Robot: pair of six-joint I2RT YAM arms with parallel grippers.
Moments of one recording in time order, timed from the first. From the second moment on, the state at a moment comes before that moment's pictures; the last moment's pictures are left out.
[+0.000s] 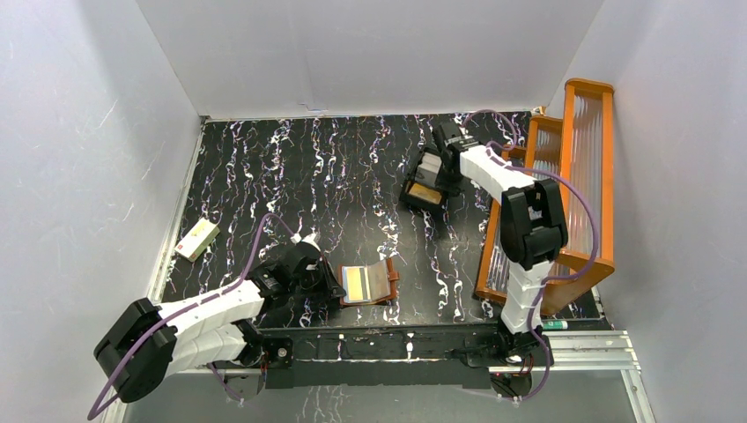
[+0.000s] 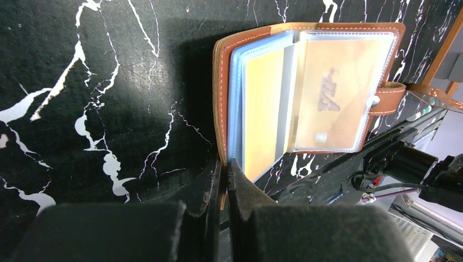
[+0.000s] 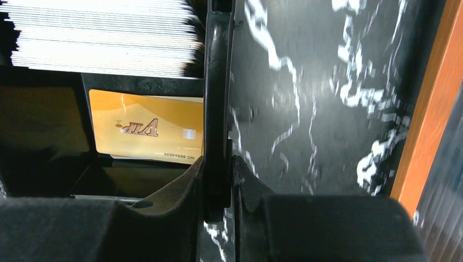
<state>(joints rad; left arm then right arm) -0.79 1.03 0.34 -0.17 0.09 -0.99 0.34 1.99 1.57 -0.77 0.24 0.65</state>
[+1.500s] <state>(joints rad) -0.79 0.95 0.44 -0.30 0.06 -0.97 0.43 1.53 1.24 -0.57 -0.06 -0.15</state>
